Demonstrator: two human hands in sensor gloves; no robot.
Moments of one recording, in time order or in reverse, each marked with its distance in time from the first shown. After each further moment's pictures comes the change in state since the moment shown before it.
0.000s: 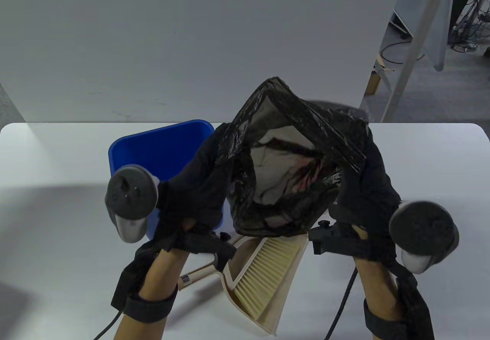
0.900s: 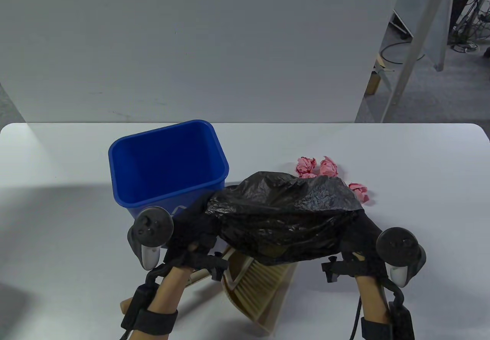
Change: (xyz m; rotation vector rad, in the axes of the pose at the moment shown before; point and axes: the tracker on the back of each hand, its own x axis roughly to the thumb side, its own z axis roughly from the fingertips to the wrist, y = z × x) left_hand -0.179 -0.040 0.089 -0.078 0.474 -0.016; right_hand -0.189 0.044 0.132 0.326 0.479 -0.016
